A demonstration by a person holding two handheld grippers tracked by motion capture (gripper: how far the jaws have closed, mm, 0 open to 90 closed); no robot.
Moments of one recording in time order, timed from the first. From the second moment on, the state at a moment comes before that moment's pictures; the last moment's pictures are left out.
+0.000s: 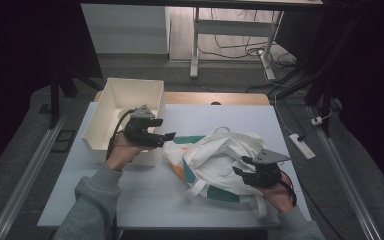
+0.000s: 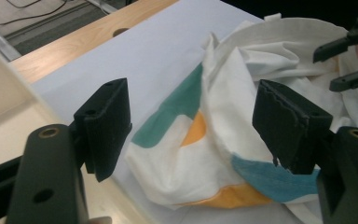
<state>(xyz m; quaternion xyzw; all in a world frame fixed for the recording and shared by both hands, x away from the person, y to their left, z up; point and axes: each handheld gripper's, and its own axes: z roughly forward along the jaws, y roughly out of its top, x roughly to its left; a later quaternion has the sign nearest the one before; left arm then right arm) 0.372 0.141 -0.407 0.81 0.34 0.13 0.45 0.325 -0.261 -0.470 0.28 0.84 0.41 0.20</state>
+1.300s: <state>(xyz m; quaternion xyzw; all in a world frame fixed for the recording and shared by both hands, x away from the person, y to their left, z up) 0.399 0.222 -0.417 0.77 0.45 0.19 0.41 0.325 -0.256 -0.473 0.28 0.85 0.41 0.20</state>
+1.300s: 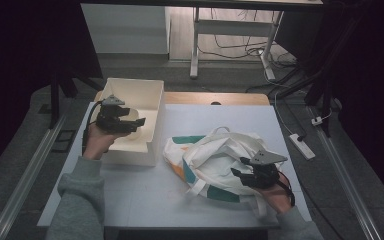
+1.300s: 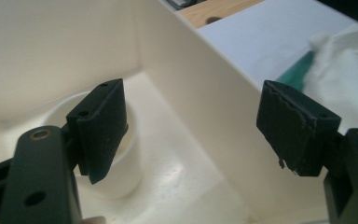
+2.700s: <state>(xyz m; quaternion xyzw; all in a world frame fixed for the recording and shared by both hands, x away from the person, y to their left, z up) 0.448 0.227 -0.454 0.76 0.50 0.24 0.33 0.326 -0.253 -0.477 0.28 0.85 0.40 0.19</state>
